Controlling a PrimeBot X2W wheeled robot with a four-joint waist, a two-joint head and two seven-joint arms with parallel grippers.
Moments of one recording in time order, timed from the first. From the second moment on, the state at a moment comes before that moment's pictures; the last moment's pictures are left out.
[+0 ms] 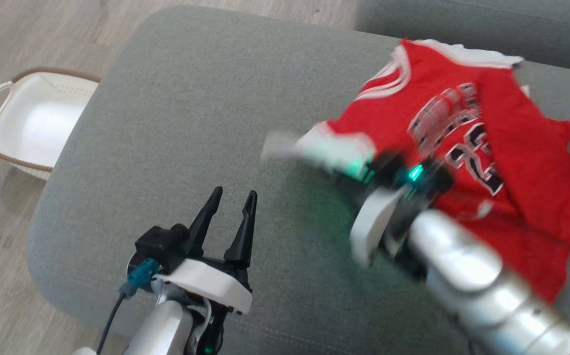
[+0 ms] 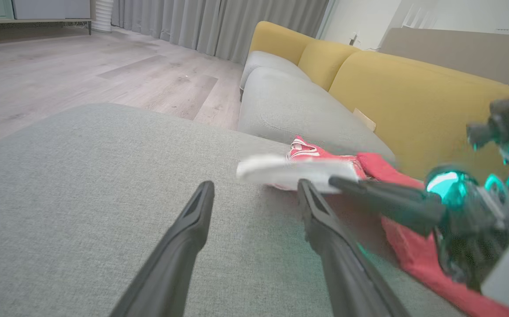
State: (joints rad) left arm -0.15 0.05 -0.44 0.23 -0.39 -0.02 -0.26; right arm -0.66 -0.18 0.79 0.67 0.42 0.13 -0.04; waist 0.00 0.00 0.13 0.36
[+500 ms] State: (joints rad) left arm -0.10 0.05 -0.30 0.26 -0.32 -0.03 -0.26; right arm -0.50 -0.27 0.95 0.57 0.59 0.13 -0.08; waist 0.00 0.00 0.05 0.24
